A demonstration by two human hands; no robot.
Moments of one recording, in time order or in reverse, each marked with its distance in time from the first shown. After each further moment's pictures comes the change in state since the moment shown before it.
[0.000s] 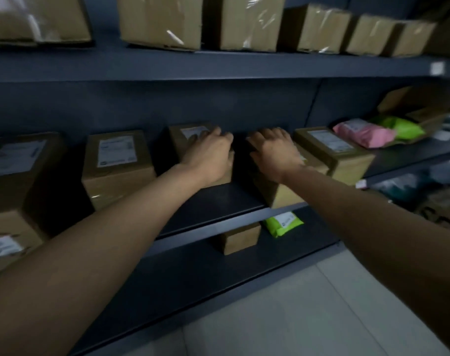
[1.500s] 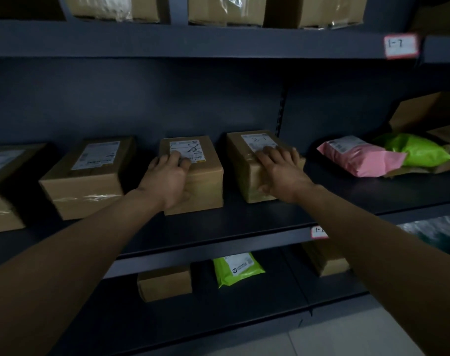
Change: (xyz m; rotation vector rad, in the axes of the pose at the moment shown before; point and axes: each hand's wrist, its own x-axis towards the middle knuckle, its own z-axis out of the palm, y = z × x) left_hand 0.153 0.114 0.140 0.333 -0.116 -0.266; right_hand 0.038 0.296 0.152 0.187 -0.113 -0.179
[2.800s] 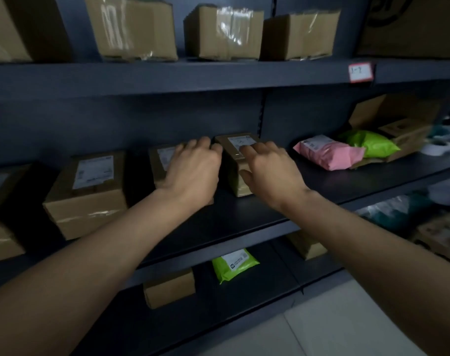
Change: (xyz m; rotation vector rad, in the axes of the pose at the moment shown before) left_hand -0.045 0.041 -0.092 -0.026 0.279 0.203; right_hand -0.056 -0.110 -0.111 -0.095 0.210 0.103
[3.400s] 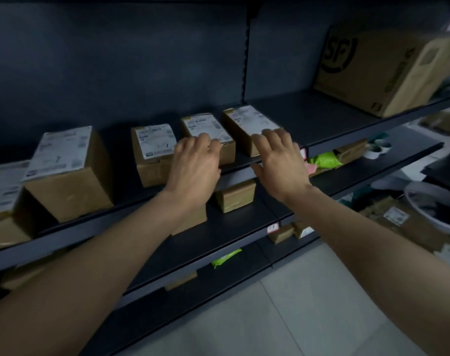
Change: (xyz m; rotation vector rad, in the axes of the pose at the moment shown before) left_hand 0.060 -0.017 -0.206 -0.103 0.013 0.084; right_hand 0.056 0.034 -0.210 -0.029 -0.074 0.201
